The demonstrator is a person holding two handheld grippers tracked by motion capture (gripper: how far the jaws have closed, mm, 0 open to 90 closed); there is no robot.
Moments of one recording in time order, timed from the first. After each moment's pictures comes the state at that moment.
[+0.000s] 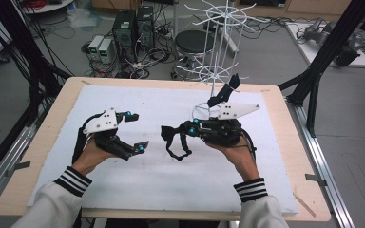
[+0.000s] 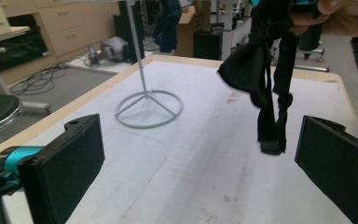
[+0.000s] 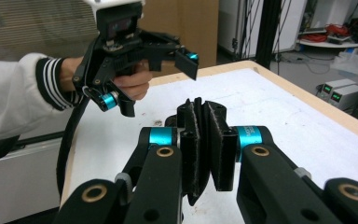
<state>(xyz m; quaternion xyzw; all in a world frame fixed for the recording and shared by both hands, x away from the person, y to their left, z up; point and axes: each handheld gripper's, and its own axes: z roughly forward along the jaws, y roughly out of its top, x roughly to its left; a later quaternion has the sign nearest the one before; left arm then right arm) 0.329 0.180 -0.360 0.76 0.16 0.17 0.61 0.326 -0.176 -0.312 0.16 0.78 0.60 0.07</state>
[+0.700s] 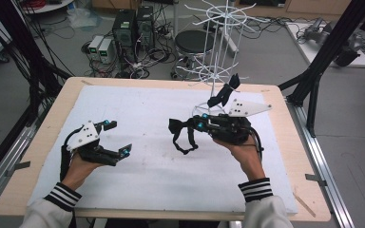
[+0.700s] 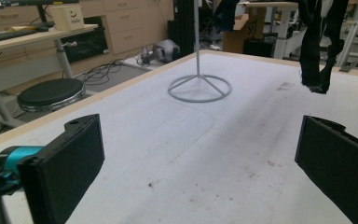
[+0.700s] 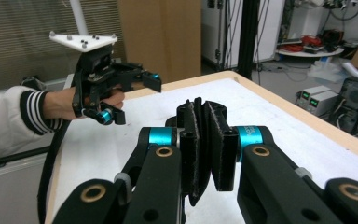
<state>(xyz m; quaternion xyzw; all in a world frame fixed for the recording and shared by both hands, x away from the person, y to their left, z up) 0.309 0.225 -0.399 0.73 0.23 0.23 0.60 0.326 -0.195 -0.306 0.18 0.76 0.62 0.10</state>
